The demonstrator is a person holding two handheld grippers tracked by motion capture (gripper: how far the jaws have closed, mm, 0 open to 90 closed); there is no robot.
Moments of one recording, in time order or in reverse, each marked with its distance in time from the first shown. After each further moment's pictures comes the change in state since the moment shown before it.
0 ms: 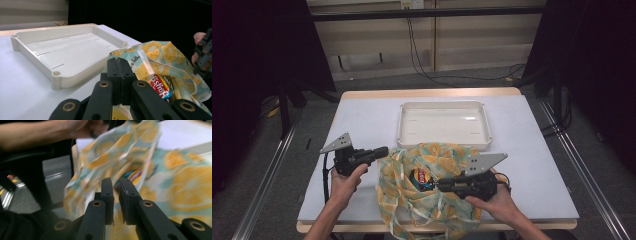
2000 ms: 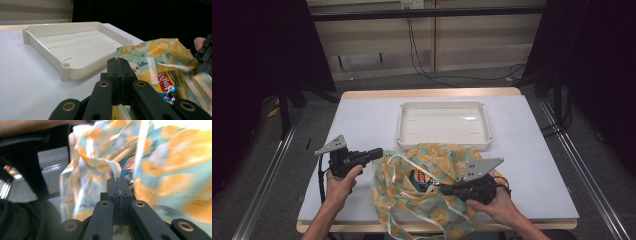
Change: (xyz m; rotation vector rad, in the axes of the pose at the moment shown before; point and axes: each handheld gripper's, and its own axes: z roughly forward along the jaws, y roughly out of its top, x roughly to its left) left arm 0.009 -0.009 -0.011 0.003 0.022 -0.029; right arm -0.008 -0.012 0.001 0.041 -0.019 -0.011
